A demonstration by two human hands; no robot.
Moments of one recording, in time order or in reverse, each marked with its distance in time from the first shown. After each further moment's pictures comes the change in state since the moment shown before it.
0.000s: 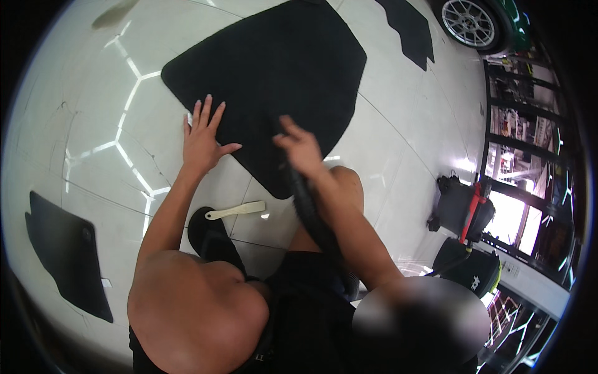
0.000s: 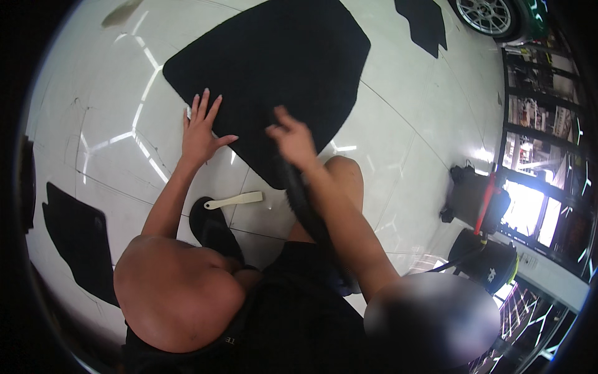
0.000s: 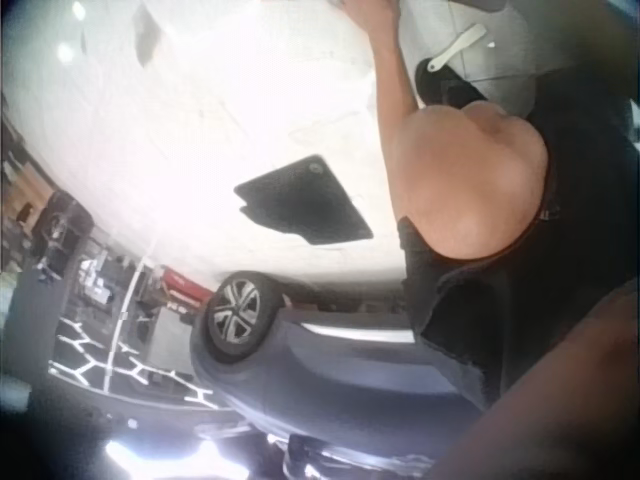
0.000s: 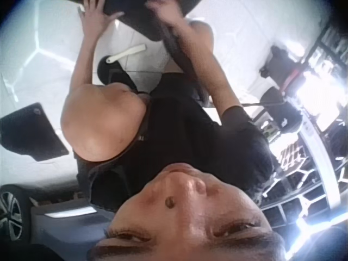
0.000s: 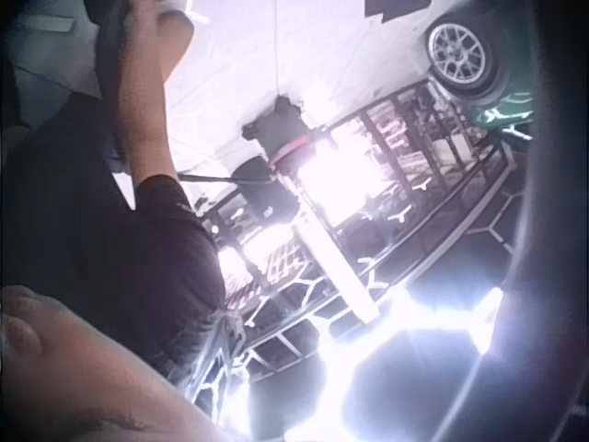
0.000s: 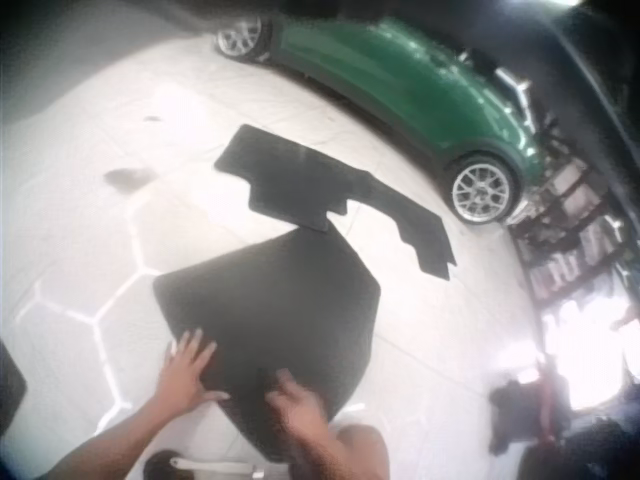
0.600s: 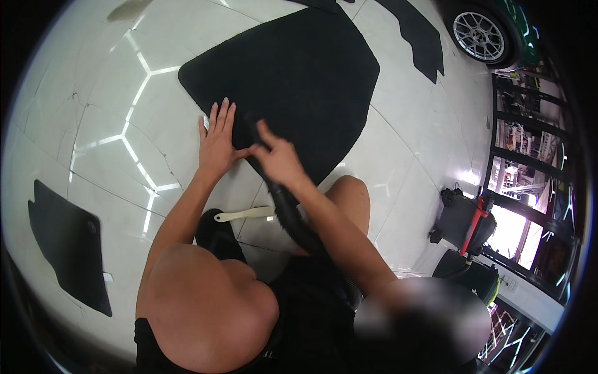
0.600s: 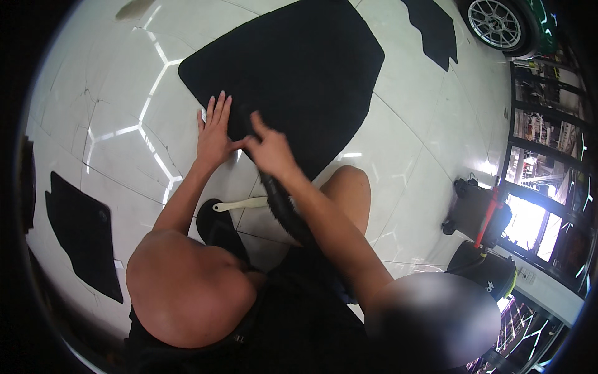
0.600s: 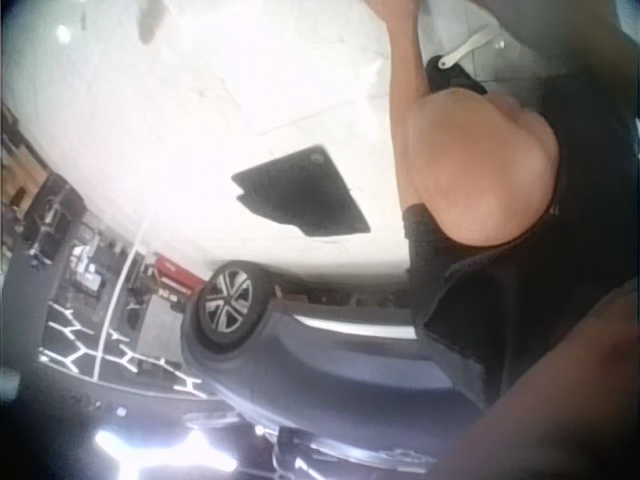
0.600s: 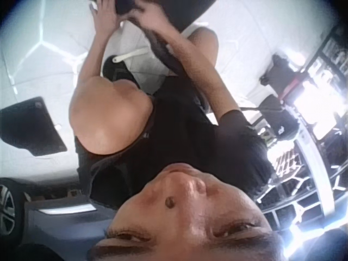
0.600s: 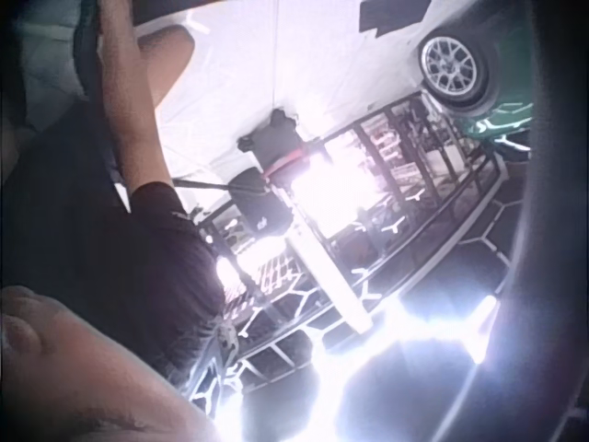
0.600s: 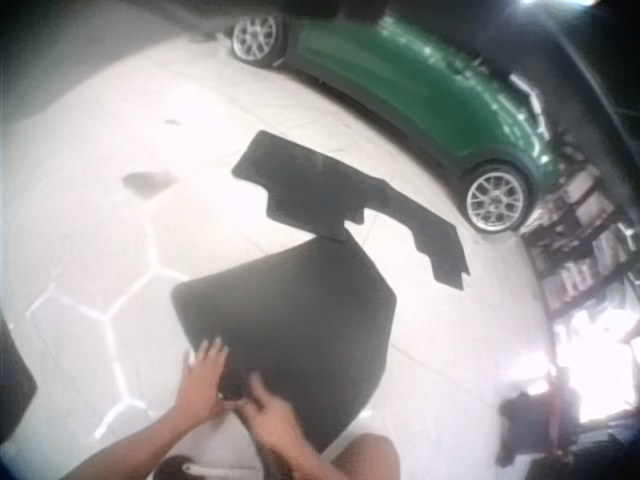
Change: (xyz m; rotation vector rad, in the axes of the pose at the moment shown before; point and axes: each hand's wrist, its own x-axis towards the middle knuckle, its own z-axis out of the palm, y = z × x) left_hand -0.002 -0.001 0.005 0.088 0.003 -0.040; right_hand 0.006 -0.037 0.072 -0.357 -0.043 -0.195
